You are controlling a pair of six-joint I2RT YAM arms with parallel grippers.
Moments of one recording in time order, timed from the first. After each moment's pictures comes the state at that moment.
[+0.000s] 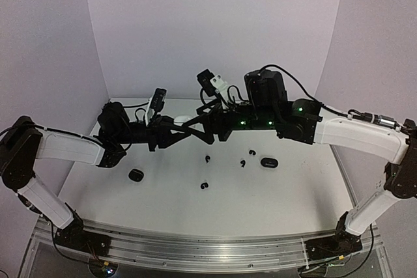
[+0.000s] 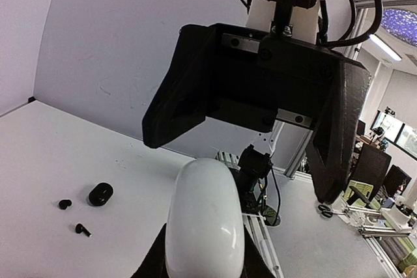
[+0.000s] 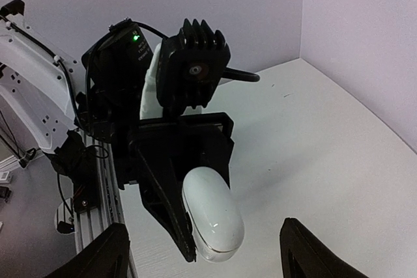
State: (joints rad) left arm -0.66 1.52 0.72 1.03 0.96 -0.52; right arm 1.01 1.56 1.39 -0.16 -0.21 0.09
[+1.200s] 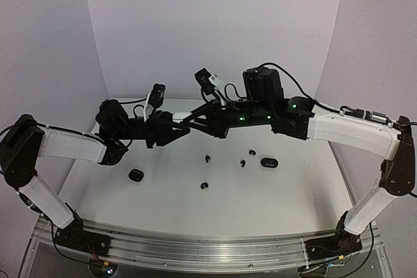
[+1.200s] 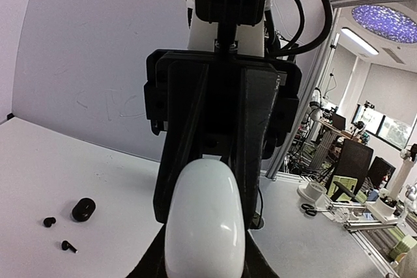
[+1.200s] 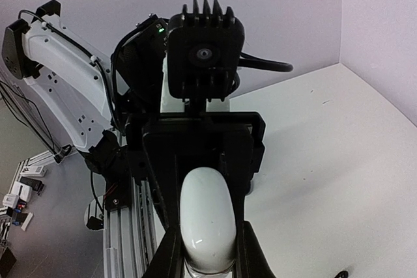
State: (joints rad) left arm -0.66 1.54 0.75 1.15 1.04 -0.61; right arm 0.96 1.61 1.42 -0.11 -0.42 0.11
